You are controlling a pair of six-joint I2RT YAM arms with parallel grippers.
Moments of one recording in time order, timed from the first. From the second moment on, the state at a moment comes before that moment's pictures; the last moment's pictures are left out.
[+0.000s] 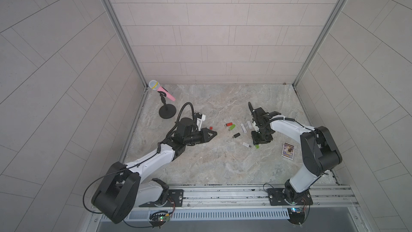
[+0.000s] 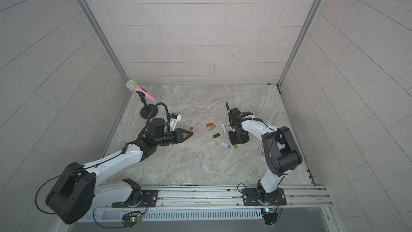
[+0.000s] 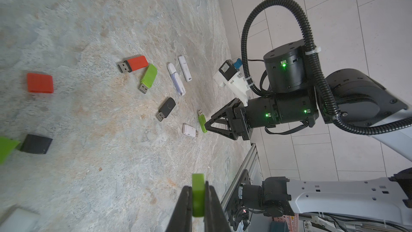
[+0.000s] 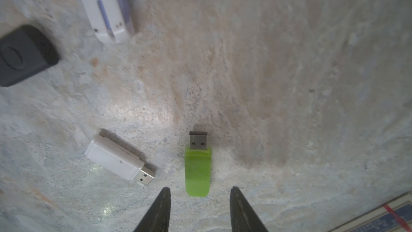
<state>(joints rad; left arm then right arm) -0.51 1.23 0.55 0.18 0.60 -0.79 0.32 1.68 1.04 -0.90 -0.04 0.22</state>
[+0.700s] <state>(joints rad) -0.50 1.22 0.55 0.17 0.61 -0.78 0.34 1.75 1.06 -0.90 0.00 0.21</state>
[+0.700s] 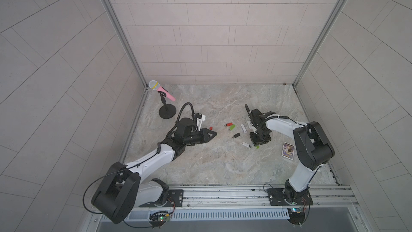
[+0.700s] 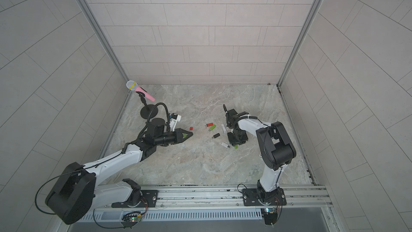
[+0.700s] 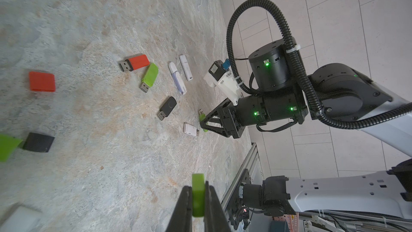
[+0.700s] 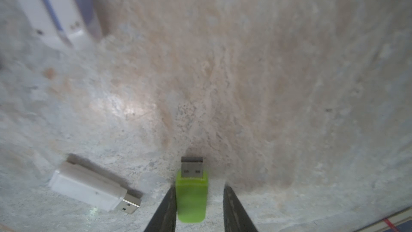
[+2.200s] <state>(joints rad) -0.50 1.24 0.55 0.16 0.68 -0.77 0.32 1.43 0.92 -0.74 -0.02 0.17</state>
